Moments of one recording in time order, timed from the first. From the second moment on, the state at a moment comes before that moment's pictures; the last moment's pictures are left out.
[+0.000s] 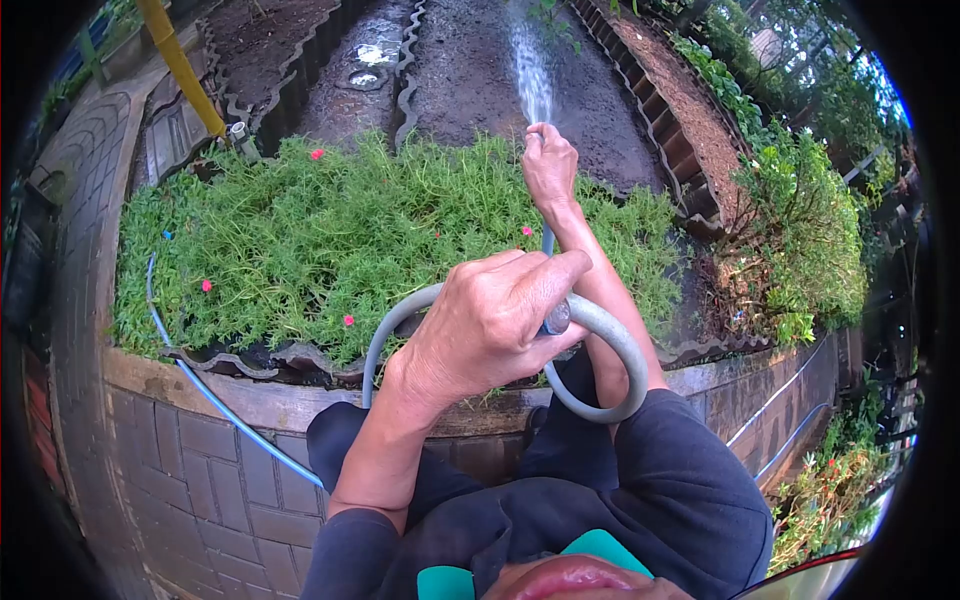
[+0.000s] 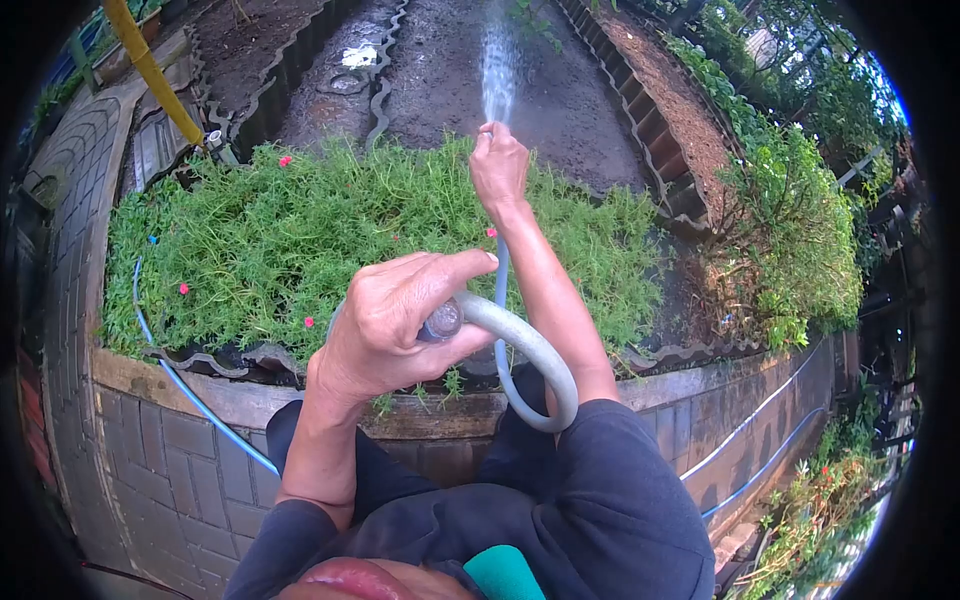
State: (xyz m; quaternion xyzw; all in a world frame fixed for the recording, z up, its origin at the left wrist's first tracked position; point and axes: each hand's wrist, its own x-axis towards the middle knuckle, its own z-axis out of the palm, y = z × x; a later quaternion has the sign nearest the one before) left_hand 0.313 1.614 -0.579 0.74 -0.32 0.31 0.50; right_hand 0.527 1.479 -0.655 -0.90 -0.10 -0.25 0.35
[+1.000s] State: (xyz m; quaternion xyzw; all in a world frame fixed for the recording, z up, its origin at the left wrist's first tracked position) left_hand 0.331 1.611 -0.592 0.80 -0.17 0.19 0.54; right_hand 0.545 1.369 -0.682 -0.93 0.06 -0.12 0.35
